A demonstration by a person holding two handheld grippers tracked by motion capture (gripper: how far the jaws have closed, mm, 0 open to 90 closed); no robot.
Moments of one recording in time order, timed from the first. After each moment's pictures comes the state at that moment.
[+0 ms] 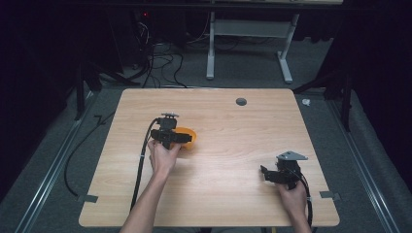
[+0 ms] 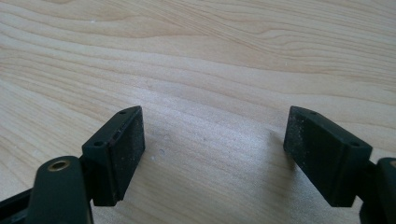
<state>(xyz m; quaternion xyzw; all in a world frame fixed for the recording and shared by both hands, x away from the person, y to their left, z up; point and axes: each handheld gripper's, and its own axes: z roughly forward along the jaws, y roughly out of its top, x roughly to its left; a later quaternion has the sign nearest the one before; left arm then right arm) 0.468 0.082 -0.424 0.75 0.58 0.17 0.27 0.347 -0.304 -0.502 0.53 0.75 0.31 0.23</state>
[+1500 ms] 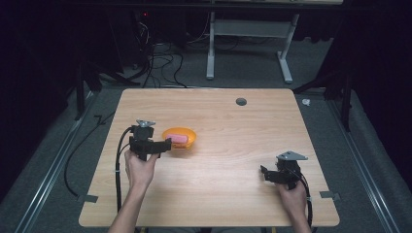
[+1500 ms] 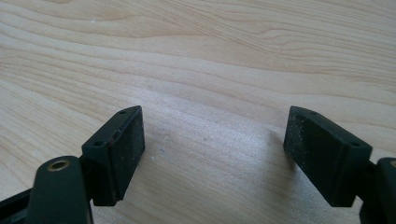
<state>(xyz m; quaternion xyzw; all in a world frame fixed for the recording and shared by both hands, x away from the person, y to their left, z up) 0.410 0.144 -0.393 0.74 0.56 0.19 0.33 0.347 -0.303 -0.502 0.53 0.75 0.31 0.23</state>
